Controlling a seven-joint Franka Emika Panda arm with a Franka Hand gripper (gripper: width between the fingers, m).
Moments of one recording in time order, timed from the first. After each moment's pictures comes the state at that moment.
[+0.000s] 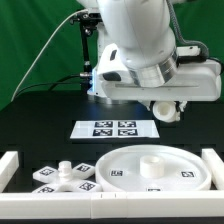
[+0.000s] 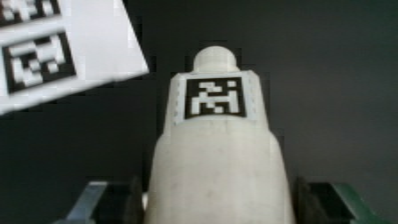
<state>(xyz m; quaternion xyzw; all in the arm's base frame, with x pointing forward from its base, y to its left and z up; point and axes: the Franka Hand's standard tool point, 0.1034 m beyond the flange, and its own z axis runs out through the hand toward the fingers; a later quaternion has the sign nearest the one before) 0.492 0.075 0.094 -0.93 0.18 0.29 0.11</state>
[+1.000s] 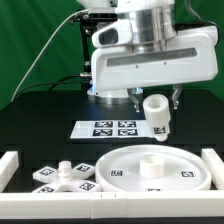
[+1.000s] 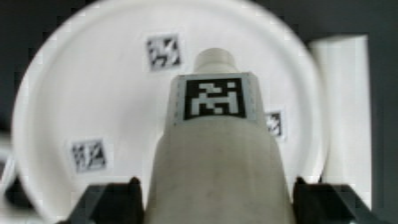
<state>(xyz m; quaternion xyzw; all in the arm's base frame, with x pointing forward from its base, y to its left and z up) 0.544 0.044 0.117 -1.00 0.07 -0.01 0.05</state>
